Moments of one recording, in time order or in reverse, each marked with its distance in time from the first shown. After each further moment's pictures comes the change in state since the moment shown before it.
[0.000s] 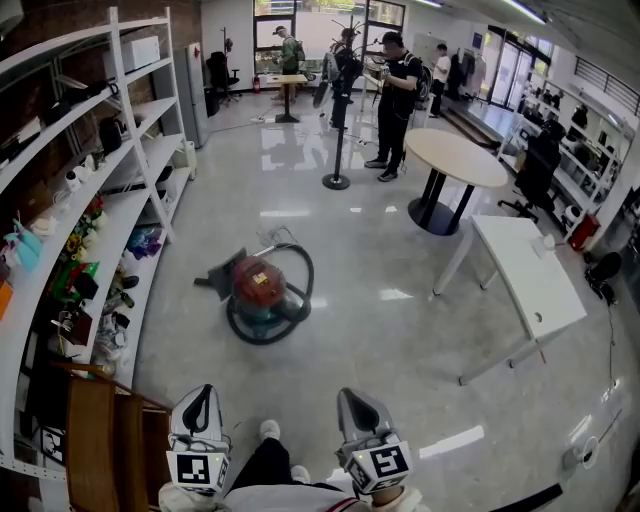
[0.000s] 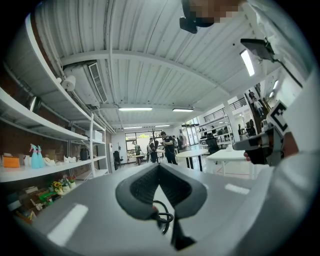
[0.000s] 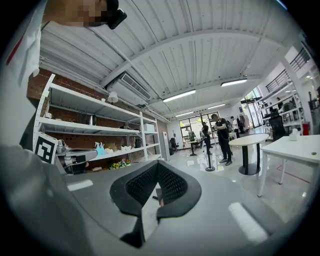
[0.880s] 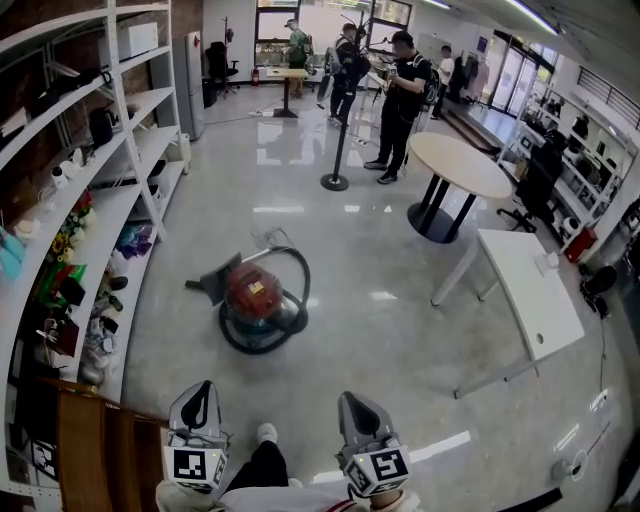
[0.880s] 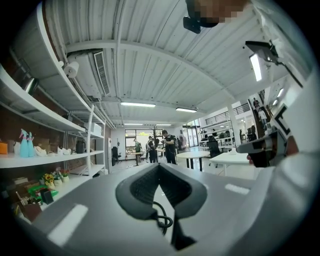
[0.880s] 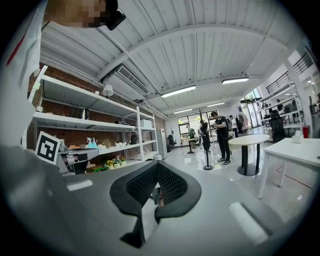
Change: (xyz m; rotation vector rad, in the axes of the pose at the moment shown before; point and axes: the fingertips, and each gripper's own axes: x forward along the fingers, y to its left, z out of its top) left arm 0.078 0.037 -0.020 -0.070 0.016 -0.014; right arm 0.071 -0.021 0.004 -0.009 0.045 -0.027
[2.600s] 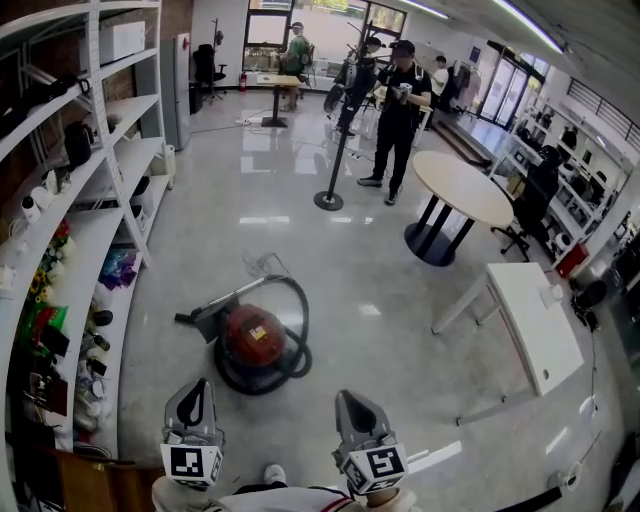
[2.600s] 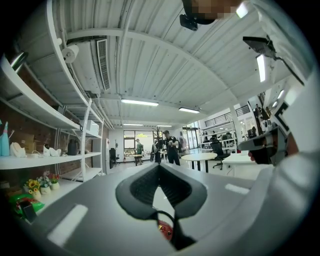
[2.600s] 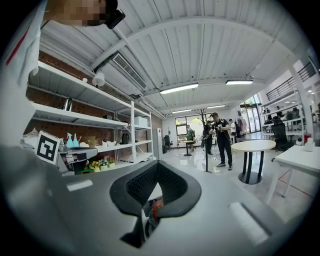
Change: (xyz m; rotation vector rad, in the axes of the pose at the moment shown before) left arm 0.172 0.122 -0.005 -0.003 -0.025 -0.030; right arm 0.196 -0.016 0.039 -0.049 0.000 -0.052
